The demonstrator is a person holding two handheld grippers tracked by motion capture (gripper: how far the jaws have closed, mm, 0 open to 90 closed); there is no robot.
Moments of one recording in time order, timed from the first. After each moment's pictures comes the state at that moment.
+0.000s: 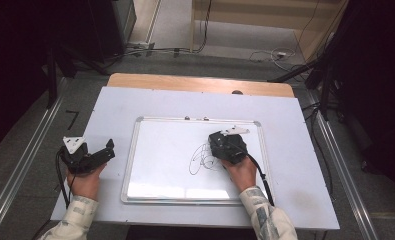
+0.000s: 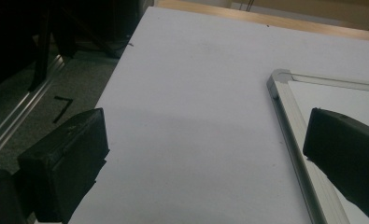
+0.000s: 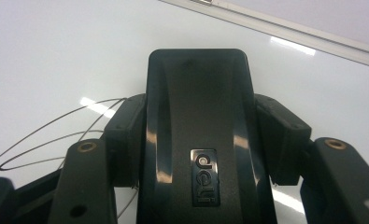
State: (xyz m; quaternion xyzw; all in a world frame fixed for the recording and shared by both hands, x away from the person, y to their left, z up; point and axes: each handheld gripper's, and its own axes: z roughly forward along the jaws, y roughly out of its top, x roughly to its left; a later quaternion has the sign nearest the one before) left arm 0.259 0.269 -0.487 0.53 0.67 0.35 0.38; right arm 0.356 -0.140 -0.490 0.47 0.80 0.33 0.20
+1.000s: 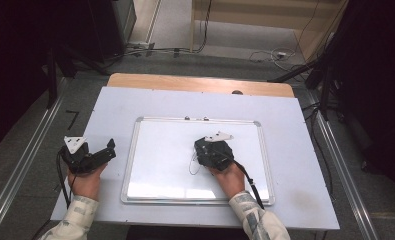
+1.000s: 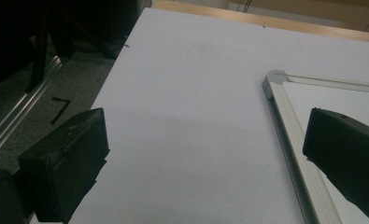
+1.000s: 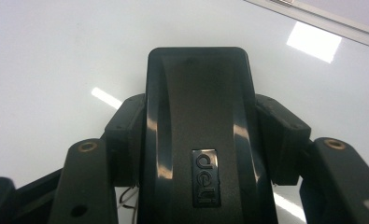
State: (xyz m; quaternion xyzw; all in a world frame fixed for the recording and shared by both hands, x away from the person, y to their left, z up) left arm 0.259 0.267 -0.486 0.53 0.67 0.35 0.39; right arm 0.333 -0.101 -0.492 0.43 0.82 0.32 0.19
